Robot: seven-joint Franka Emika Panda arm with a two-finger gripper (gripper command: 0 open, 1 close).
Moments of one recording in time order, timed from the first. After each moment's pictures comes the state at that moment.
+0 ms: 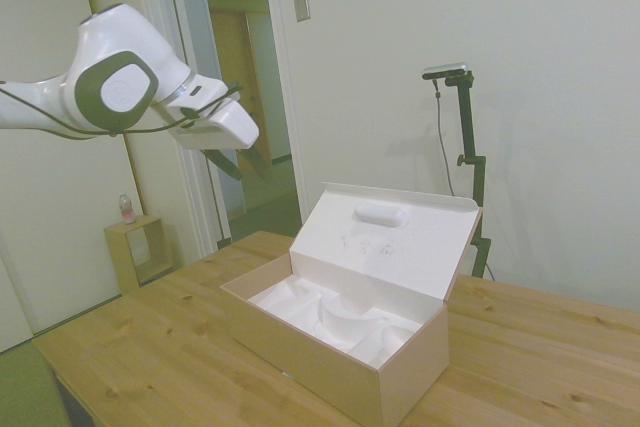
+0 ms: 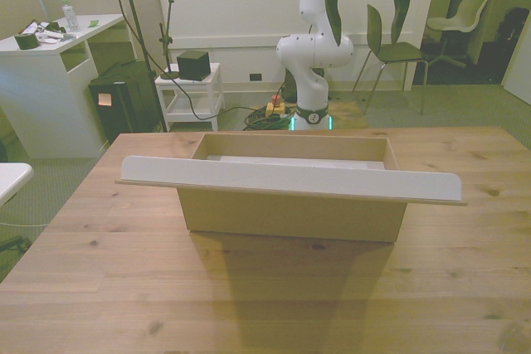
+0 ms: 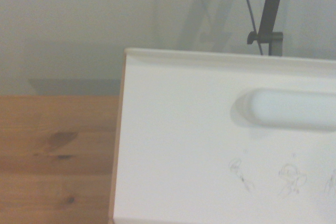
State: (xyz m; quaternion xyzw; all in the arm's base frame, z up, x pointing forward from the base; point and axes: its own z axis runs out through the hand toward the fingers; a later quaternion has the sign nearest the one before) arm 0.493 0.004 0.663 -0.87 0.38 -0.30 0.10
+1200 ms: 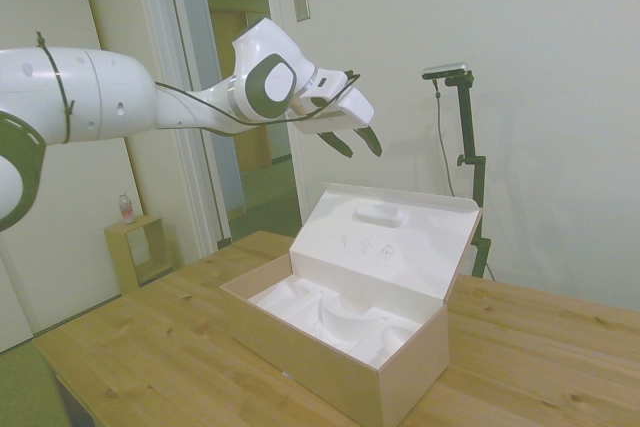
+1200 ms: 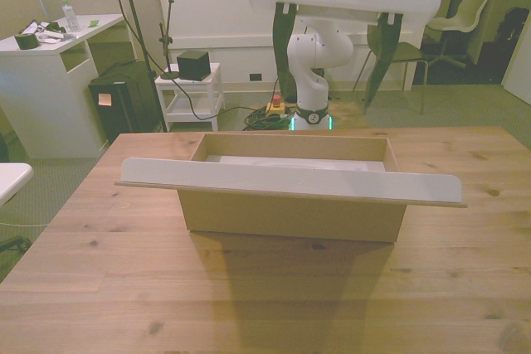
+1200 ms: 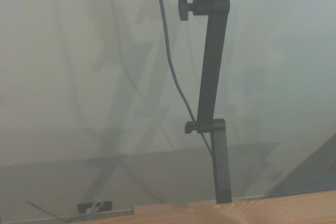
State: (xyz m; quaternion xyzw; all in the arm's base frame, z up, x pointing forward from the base) arm 0.685 -0.065 0.645 -0.83 0.43 -0.35 0.06
